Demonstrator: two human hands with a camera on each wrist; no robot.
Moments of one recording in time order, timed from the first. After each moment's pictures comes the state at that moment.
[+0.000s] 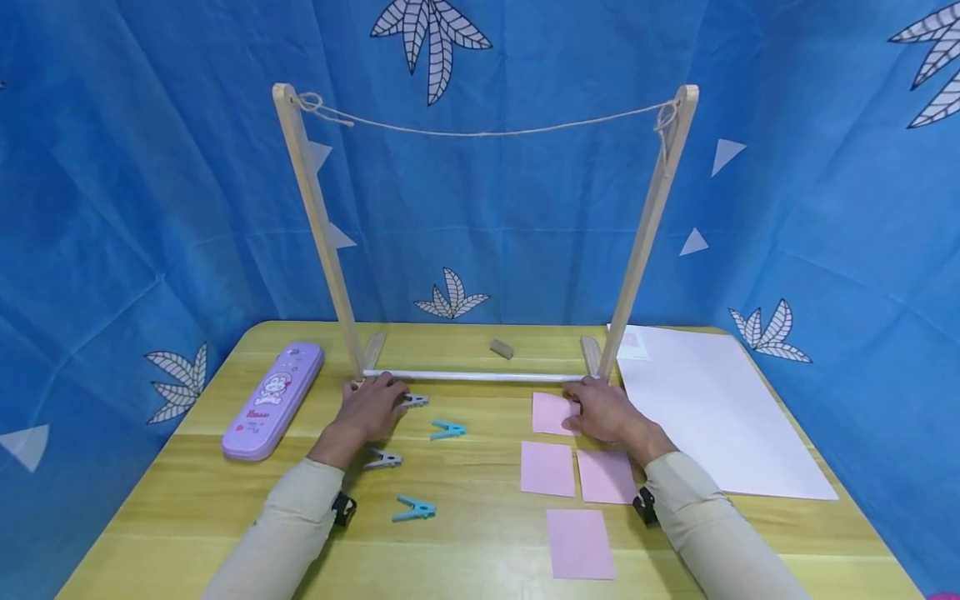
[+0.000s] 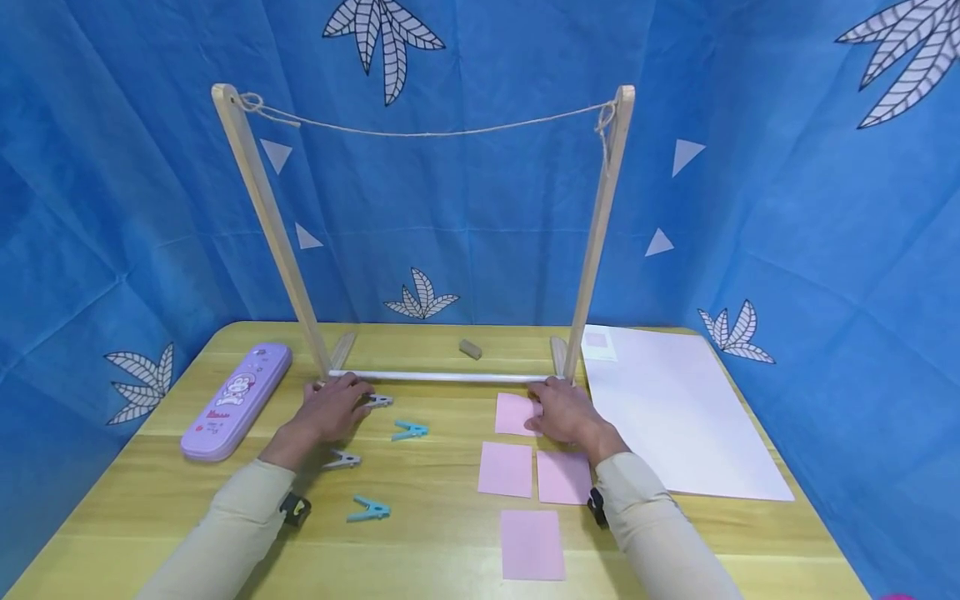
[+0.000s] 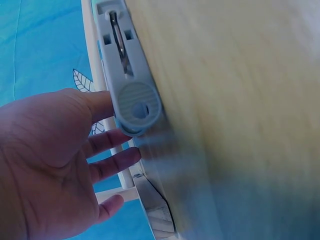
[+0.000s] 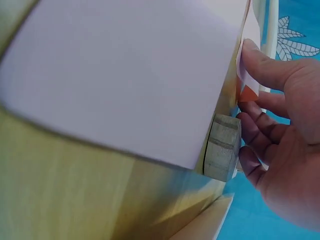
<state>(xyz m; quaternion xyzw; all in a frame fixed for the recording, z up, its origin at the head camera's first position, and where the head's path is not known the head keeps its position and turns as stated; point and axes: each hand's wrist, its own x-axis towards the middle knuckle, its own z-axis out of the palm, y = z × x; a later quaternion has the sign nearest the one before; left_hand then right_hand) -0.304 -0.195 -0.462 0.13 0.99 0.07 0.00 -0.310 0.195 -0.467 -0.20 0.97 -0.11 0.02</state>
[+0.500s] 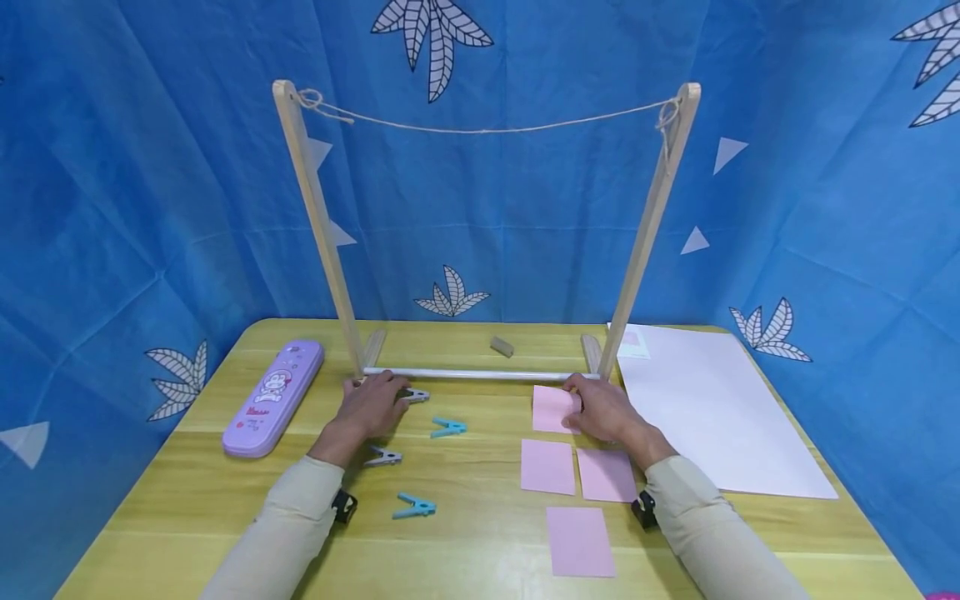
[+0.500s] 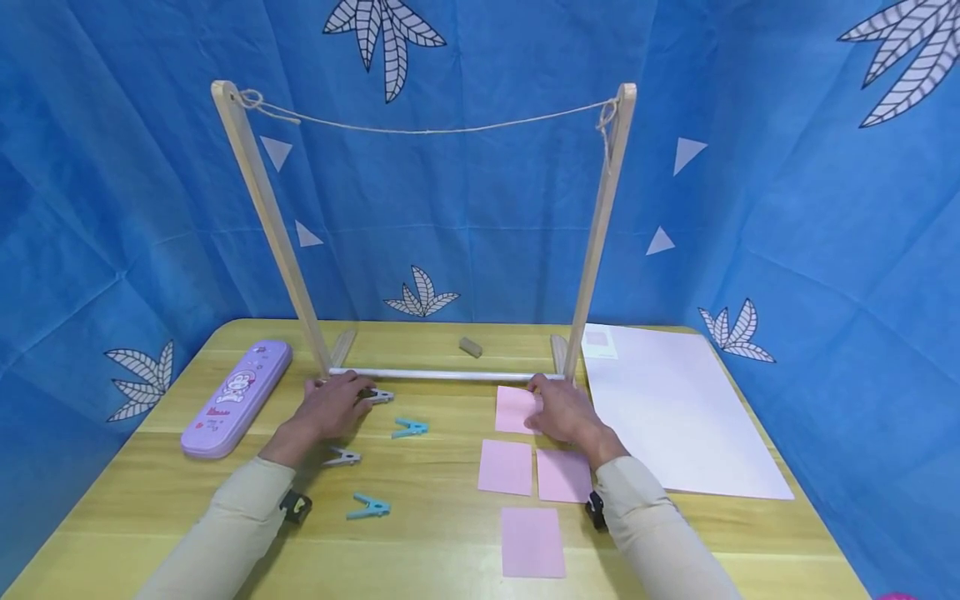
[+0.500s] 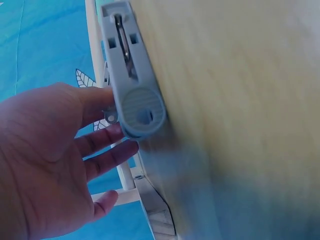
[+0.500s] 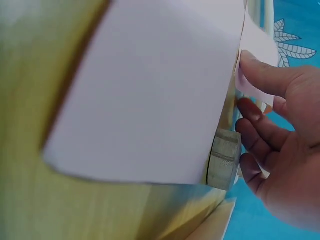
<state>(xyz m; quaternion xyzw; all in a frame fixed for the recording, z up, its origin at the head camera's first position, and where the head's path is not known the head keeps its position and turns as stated) -0.305 -0.192 -0.462 0.12 0.99 0.08 0.00 -0.307 0.193 -0.468 -0.16 0.97 -0.18 0.01</state>
